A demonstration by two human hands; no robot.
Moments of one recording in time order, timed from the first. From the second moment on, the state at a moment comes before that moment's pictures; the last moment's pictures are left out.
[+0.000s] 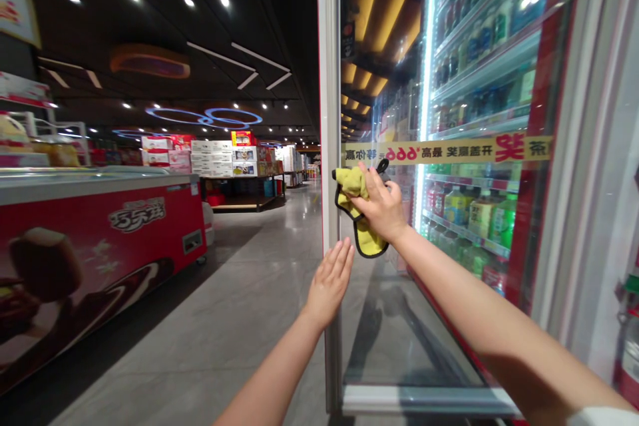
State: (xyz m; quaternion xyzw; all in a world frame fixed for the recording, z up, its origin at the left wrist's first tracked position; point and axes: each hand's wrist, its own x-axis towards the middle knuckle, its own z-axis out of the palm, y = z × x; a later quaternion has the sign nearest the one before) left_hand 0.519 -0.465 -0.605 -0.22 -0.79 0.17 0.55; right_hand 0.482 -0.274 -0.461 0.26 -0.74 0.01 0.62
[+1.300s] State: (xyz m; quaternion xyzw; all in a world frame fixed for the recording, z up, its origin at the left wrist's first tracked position) left_hand 0.521 -0.474 -0.615 -0.23 -0.76 0.18 0.58; right_hand 0.458 -0.256 -0.495 0.44 -0.55 -0.10 0.70
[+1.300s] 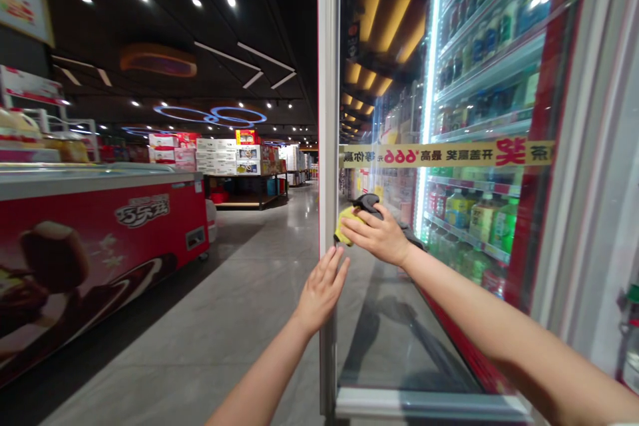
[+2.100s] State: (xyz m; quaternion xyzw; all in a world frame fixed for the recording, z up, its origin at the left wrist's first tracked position) left_hand 0.508 -0.411 -0.506 -0.19 -0.74 0.10 0.63; right_hand 0.463 -0.216 -0.493 0.28 -0.68 0.03 0.67
